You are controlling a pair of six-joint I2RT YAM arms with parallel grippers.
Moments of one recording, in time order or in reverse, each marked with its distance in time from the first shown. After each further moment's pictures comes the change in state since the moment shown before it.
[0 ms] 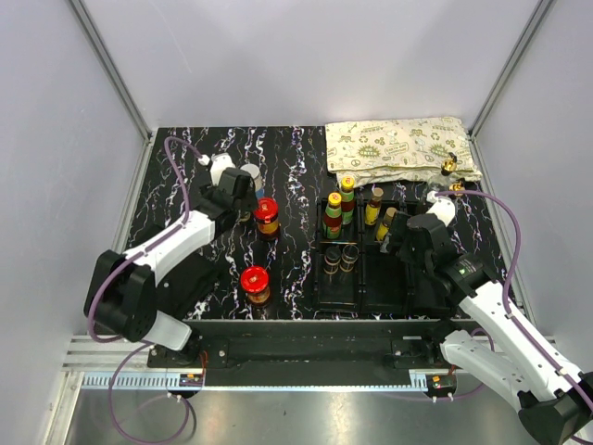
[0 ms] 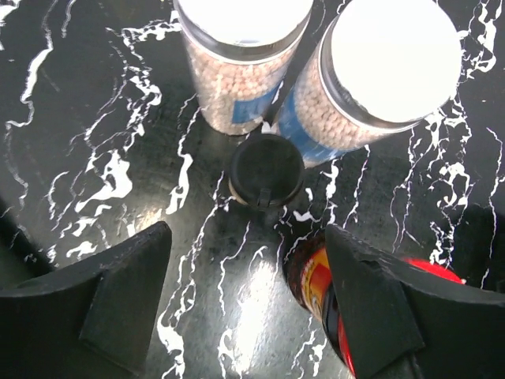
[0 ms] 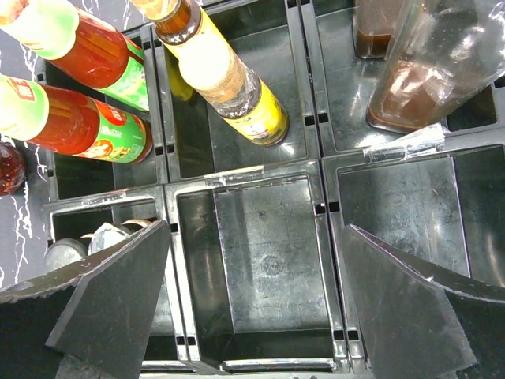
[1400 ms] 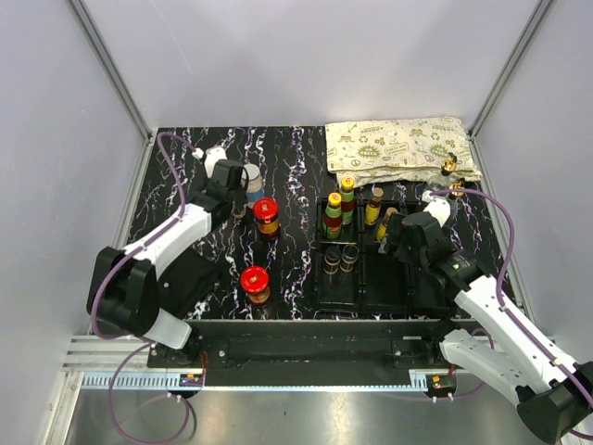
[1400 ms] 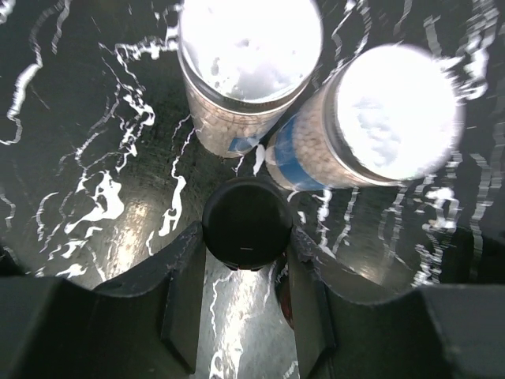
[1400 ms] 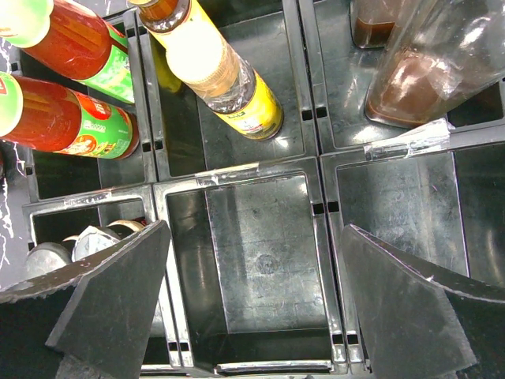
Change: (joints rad) left arm 0.069 0.071 0.061 0.017 0.070 0.000; right arm 0.000 0.048 -0.006 0.008 0.001 0.000
